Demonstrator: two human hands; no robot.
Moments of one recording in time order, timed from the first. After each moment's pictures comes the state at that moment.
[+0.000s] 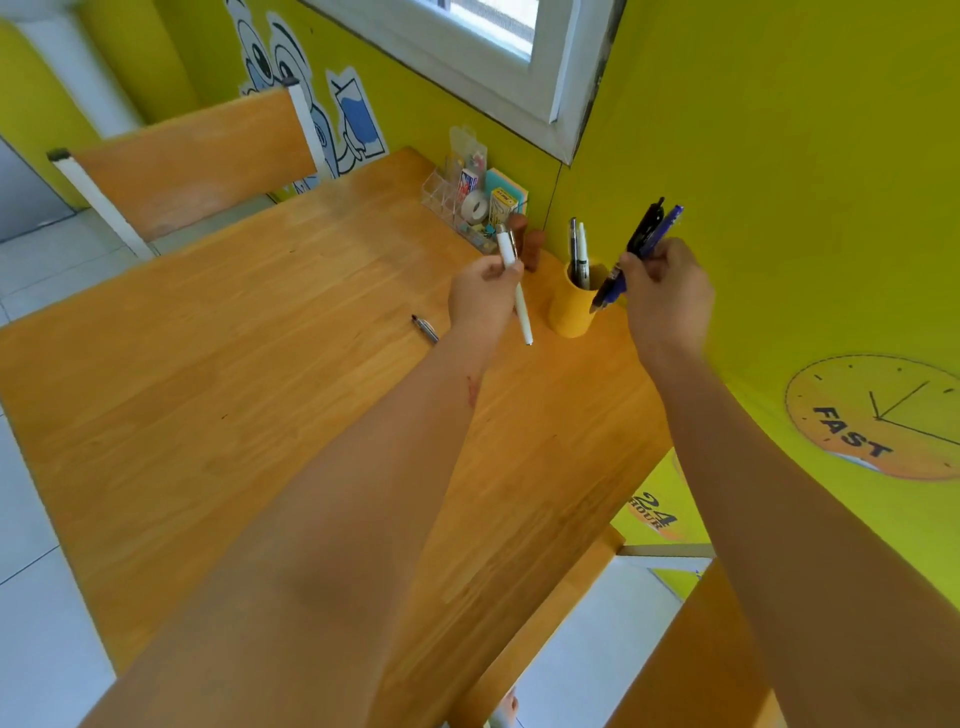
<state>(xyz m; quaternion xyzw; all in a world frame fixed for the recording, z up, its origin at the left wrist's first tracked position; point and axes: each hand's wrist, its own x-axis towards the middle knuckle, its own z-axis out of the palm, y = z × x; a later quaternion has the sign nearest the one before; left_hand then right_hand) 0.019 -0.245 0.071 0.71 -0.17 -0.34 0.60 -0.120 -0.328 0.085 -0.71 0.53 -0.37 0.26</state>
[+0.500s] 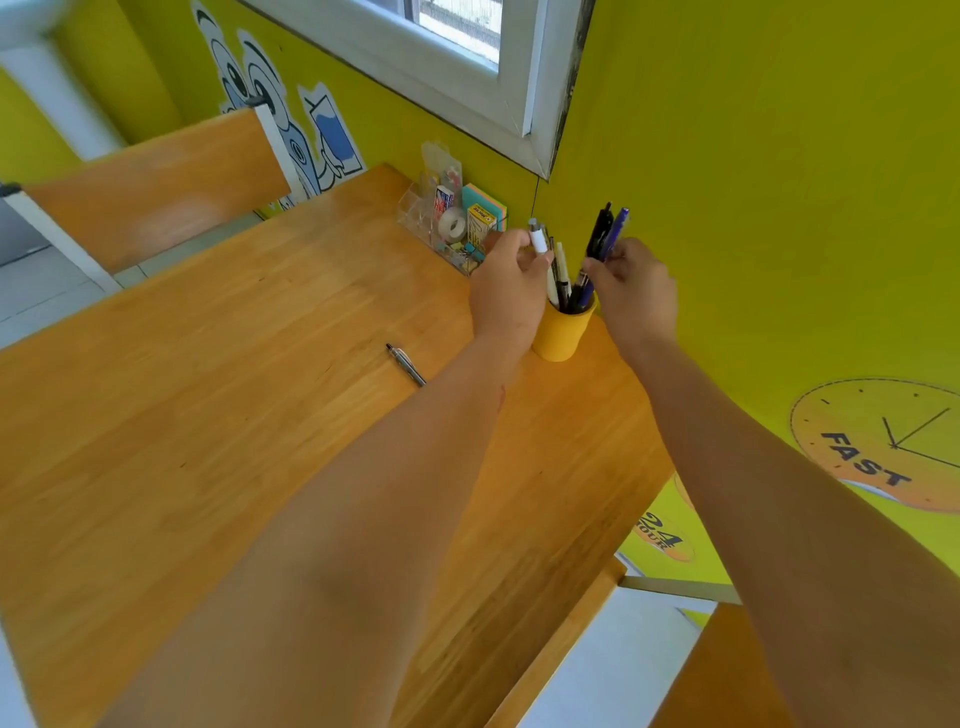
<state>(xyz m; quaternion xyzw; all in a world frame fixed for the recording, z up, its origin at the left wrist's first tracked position) 0.005 -0.313 0.067 0.76 -0.34 -0.15 0.54 -0.100 -0.385 0.064 -0.75 0.49 -0.34 0.28</state>
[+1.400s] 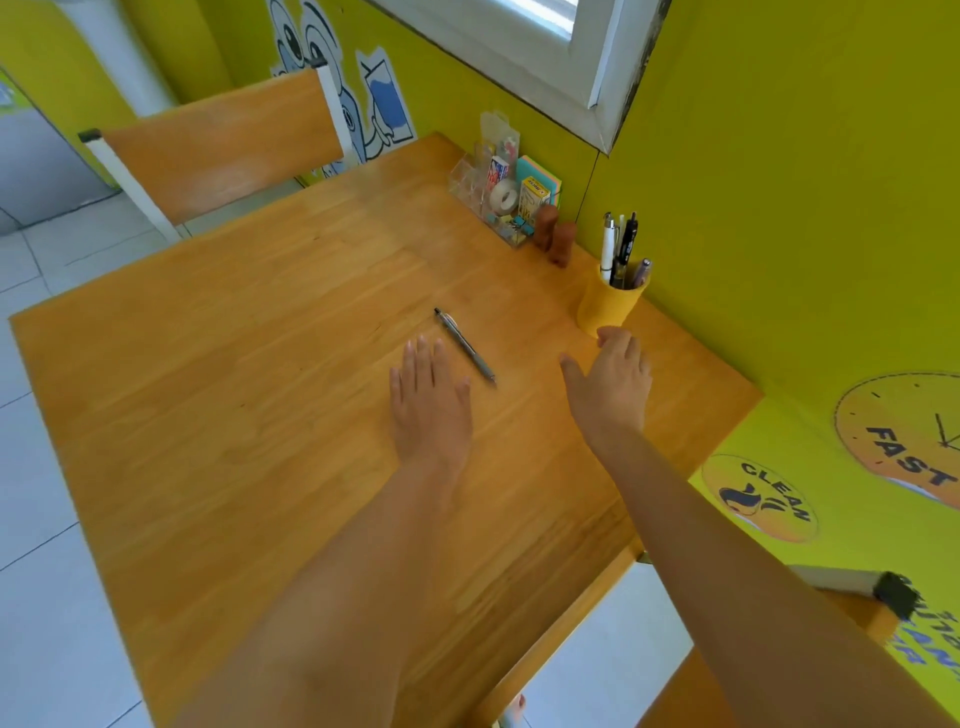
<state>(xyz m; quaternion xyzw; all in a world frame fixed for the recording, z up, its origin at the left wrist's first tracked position) 0.017 -0.155 -0.042 0.93 -0.33 -0.08 0.13 -0.102 -0.280 -0.004 -0.79 0.55 -0.17 0.20</state>
